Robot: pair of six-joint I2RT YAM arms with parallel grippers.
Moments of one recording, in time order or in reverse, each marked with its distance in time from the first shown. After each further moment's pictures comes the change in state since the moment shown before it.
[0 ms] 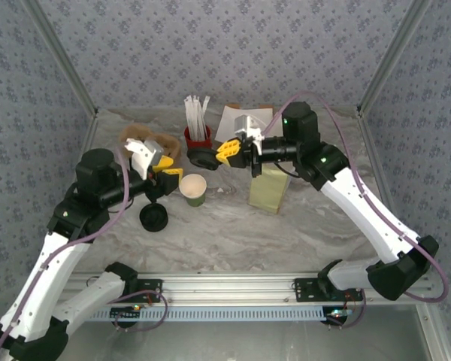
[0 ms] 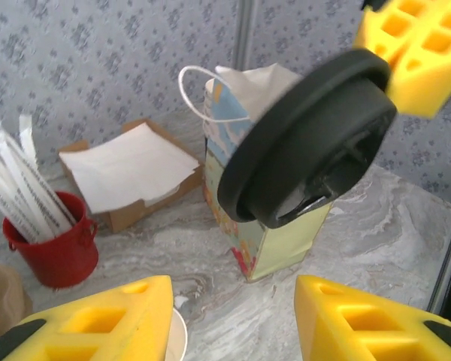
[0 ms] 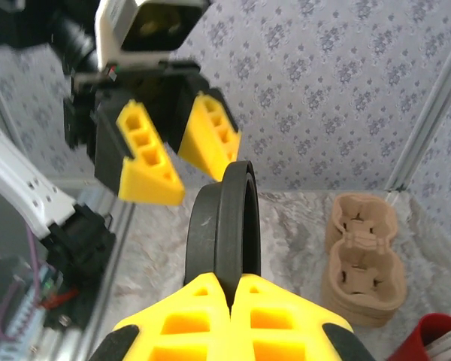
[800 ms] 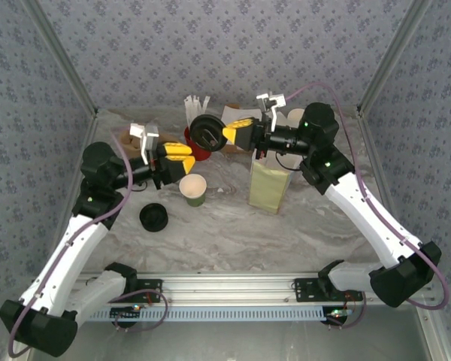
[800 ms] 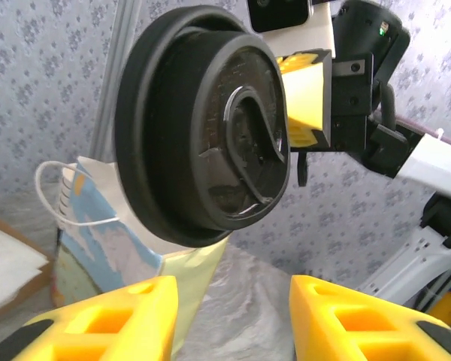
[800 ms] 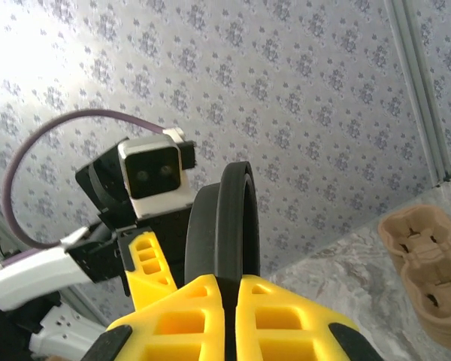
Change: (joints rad) left arm 0.104 0.119 -0.168 0.704 0.478 -0.509; right arm -0.056 -0.051 -0.118 0.468 0.042 0.814
